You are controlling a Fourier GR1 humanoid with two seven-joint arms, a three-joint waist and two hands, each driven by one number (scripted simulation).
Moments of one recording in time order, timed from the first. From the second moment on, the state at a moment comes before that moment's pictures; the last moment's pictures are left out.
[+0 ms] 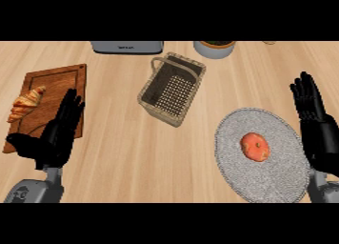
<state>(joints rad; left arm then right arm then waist) -0.11 0.28 -0.13 -1.44 0.30 0.21 -0.06 -0.10 -0.33 0.08 -1.64 -0.11 -0.19 -0.20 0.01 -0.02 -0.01</state>
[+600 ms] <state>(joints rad) -0.07 0.27 -0.14 -1.59 0.25 0.26 -0.05 0.03 -0.44 0.25 -1.72 -0.11 0.23 -0.40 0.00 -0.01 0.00</state>
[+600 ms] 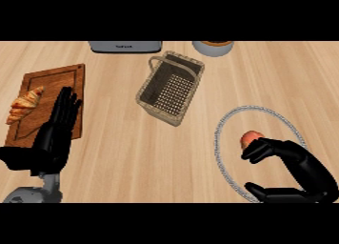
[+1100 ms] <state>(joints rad) -0.02 0.25 -0.16 -1.64 0.22 0.29 -0.05 0.13 -0.49 0.16 -1.90 0.24 -0.08 -0.10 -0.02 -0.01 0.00</state>
